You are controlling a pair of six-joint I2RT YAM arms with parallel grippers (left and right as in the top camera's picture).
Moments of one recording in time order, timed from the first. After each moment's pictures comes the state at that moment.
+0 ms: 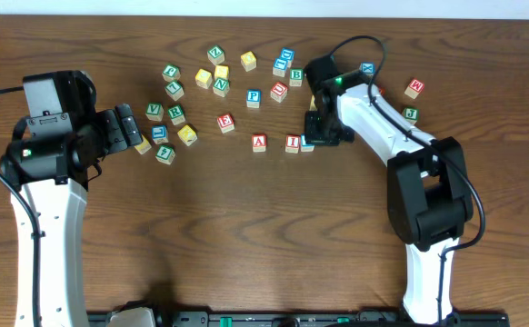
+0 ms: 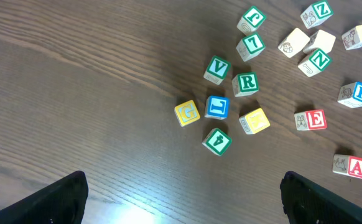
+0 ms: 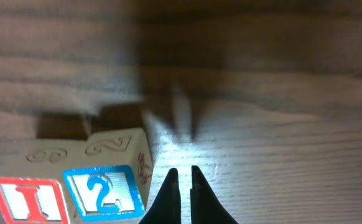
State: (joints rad) left arm 0.18 1.31 1.30 -0.94 -0.01 -0.14; right arm 0.39 2.17 1.66 -0.97 0.01 0.44
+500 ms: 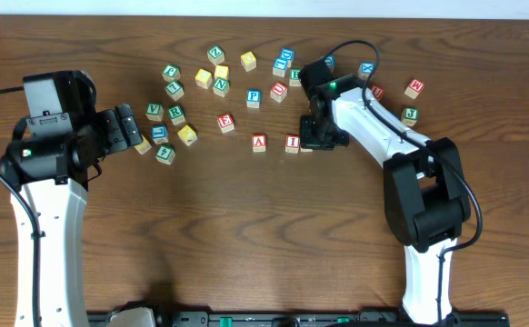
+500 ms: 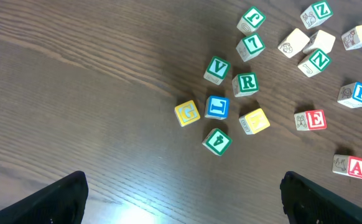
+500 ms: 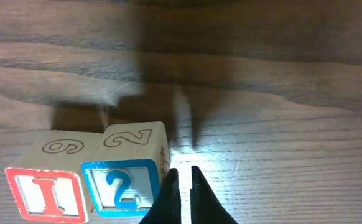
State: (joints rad) left arm 0.18 1.31 1.30 -0.94 -0.01 -0.14; right arm 0.41 2.17 1.64 -0.95 -0.01 0.46
